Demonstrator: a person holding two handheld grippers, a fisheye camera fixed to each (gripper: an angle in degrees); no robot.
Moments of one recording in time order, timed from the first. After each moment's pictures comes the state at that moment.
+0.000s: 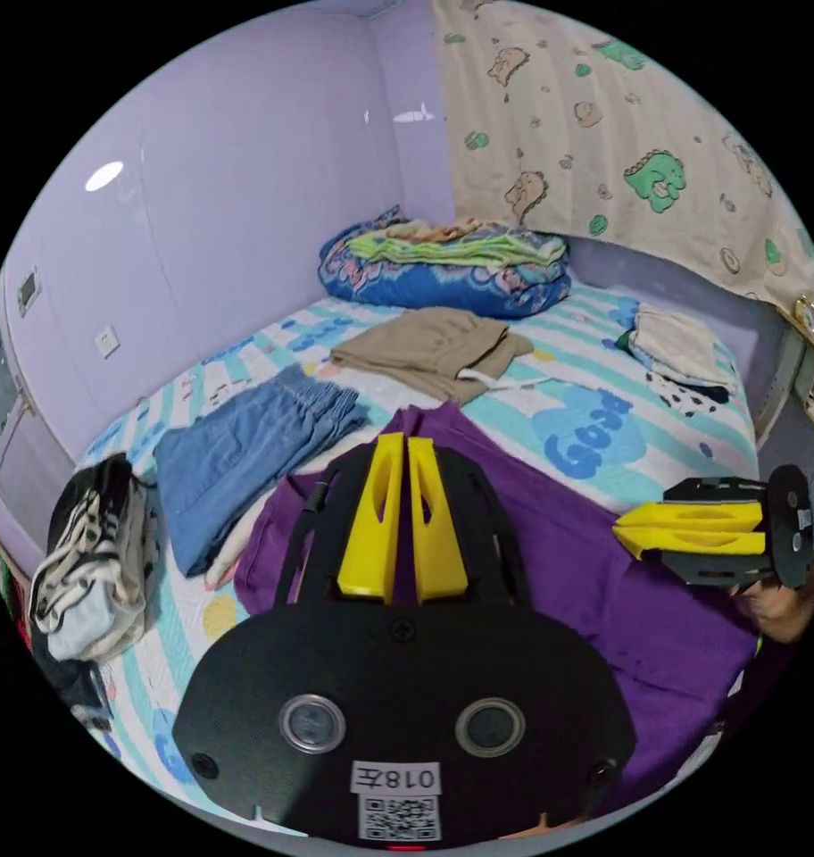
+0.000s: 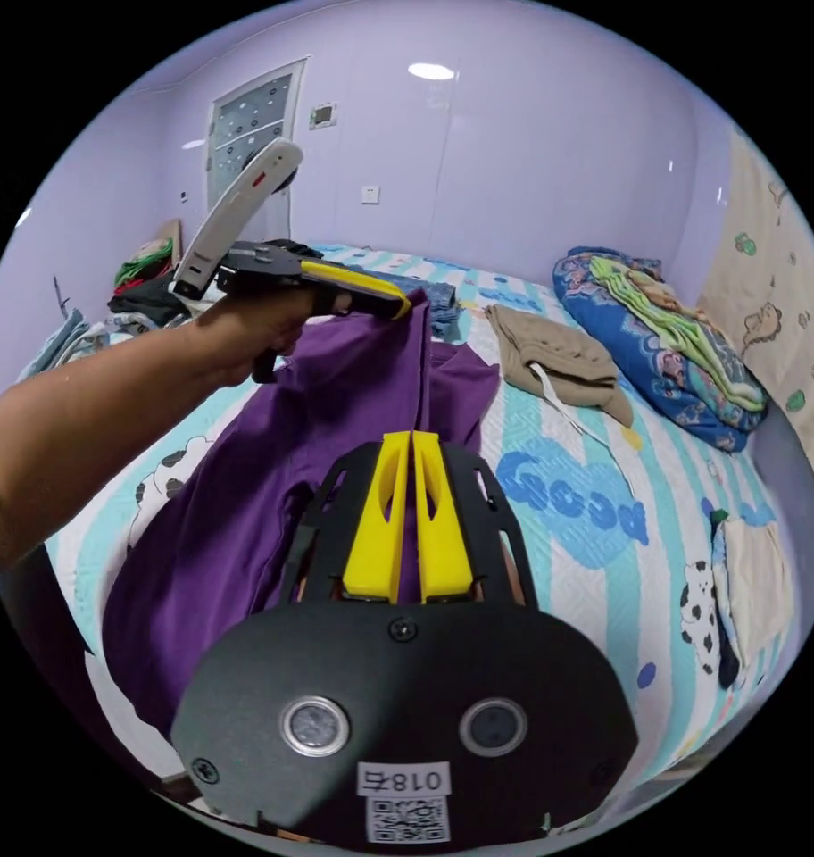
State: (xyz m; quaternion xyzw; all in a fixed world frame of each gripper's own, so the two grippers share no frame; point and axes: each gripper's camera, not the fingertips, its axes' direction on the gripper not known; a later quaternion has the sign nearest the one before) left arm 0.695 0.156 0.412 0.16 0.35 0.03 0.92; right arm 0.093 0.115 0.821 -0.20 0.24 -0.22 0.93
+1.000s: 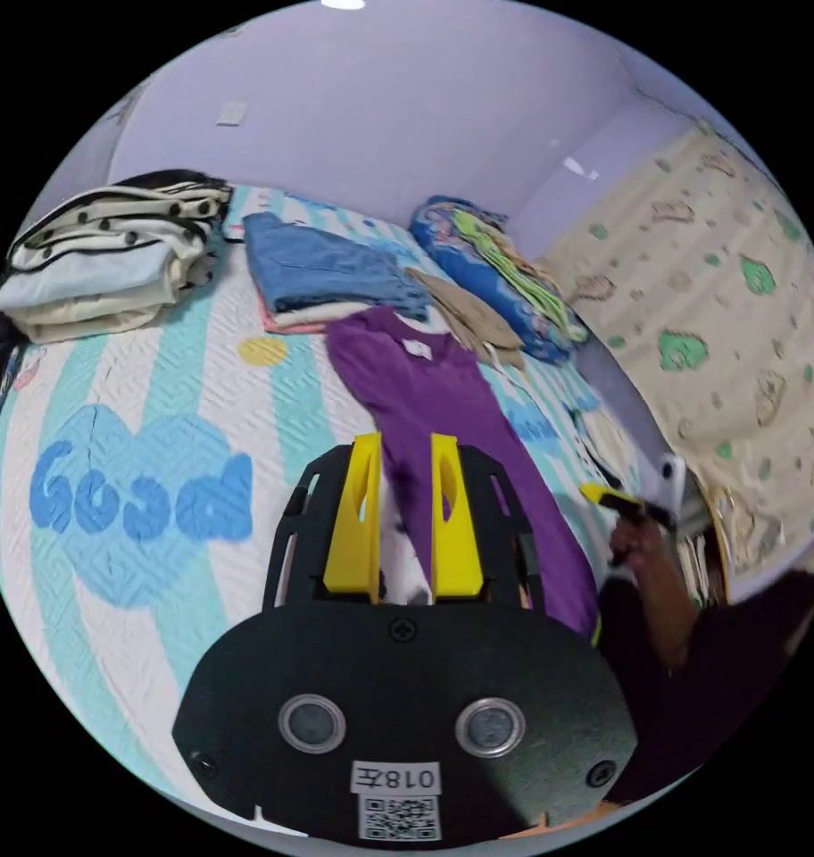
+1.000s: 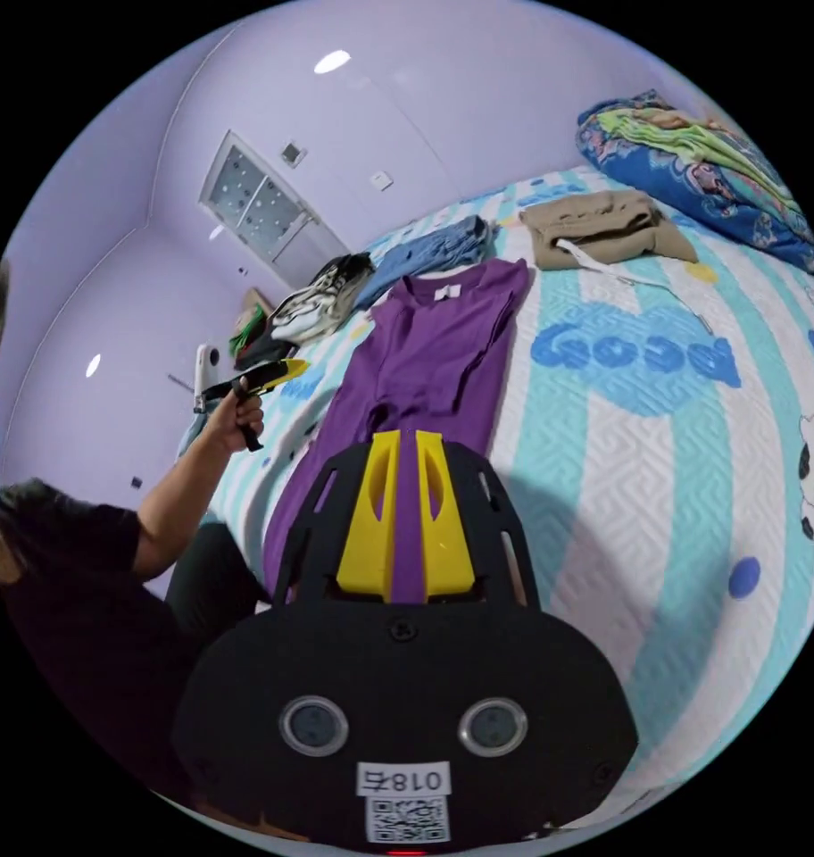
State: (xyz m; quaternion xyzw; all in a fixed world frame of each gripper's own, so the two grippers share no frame) left arm 0.568 0.366 0.466 0.00 0.52 -0.20 0.83; right arm 0.213 0.060 0.690 -0.28 -0.01 0.00 0.96
